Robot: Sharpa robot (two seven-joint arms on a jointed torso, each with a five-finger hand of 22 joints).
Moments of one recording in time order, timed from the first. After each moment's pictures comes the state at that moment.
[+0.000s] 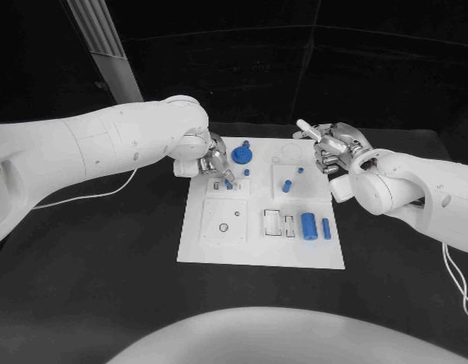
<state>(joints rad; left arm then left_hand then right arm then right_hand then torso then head) 1.39 -0.47 -0.23 1.08 -0.71 0.36 -0.60 1.28 -0.03 0.34 0.14 0.57 0.78 0.09 0.54 0.84 1.47 0.01 1.57 1.31 1.47 -0.03 1.57 1.31 0.01 1.47 0.08 1.57 1.31 1.17 -0.75 -0.05 1.43 -0.38 -0.41 0.10 1.18 0.26 -0.36 0.29 0.05 0.58 0.17 0.54 0.13 1.47 0.14 1.57 1.31 1.46 0.08 1.57 1.31 0.01 1.47 0.19 1.57 1.31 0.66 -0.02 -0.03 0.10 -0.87</state>
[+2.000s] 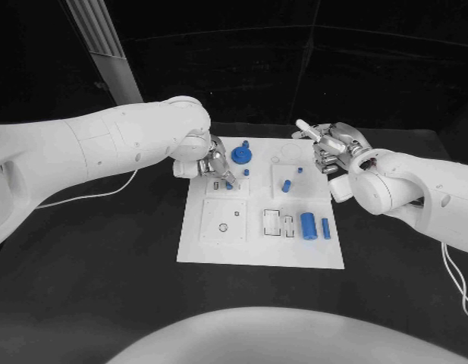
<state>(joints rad) 1.39 -0.46 -0.23 1.08 -0.72 0.38 -0.63 1.16 -0.06 0.18 0.25 0.34 0.79 0.08 0.53 0.83 1.46 0.02 1.57 1.31 1.47 -0.02 1.57 1.31 0.01 1.47 0.09 1.57 1.31 1.17 -0.75 -0.05 1.43 -0.38 -0.40 0.10 1.18 0.27 -0.36 0.29 0.05 0.58 0.17 0.54 0.13 1.47 0.14 1.57 1.31 1.46 0.08 1.57 1.31 0.01 1.47 0.19 1.57 1.31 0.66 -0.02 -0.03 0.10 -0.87</state>
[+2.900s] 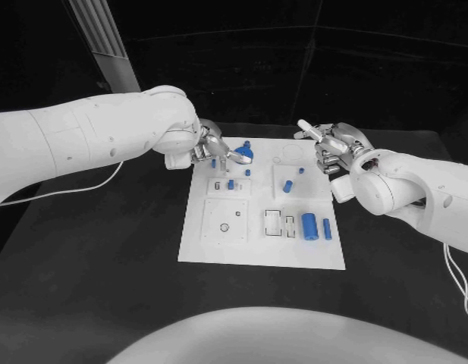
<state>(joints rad) 1.45 -0.57 -0.23 1.20 -0.78 0.24 -0.50 0.89 -0.19 -0.15 0.30 0.05 0.80 0.08 0.53 0.84 1.46 0.03 1.57 1.31 1.47 -0.02 1.57 1.31 0.01 1.47 0.10 1.57 1.31 1.17 -0.75 -0.05 1.42 -0.38 -0.40 0.10 1.18 0.27 -0.36 0.29 0.05 0.58 0.17 0.54 0.13 1.47 0.14 1.57 1.31 1.46 0.08 1.57 1.31 0.01 1.47 0.19 1.57 1.31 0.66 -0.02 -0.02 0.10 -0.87</state>
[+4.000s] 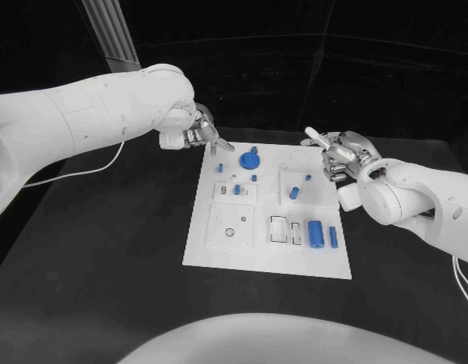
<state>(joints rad) 1.48 -0.51 -0.23 0.98 -0.80 0.38 -0.52 1.02 0.01 -0.09 0.29 0.18 0.73 0.09 0.58 0.86 1.46 0.03 1.57 1.31 1.47 -0.02 1.57 1.31 0.01 1.47 0.09 1.57 1.31 1.17 -0.74 -0.05 1.42 -0.38 -0.40 0.10 1.18 0.27 -0.36 0.29 0.05 0.58 0.17 0.54 0.13 1.47 0.14 1.57 1.31 1.46 0.08 1.57 1.31 0.01 1.47 0.19 1.57 1.31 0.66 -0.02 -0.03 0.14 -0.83</state>
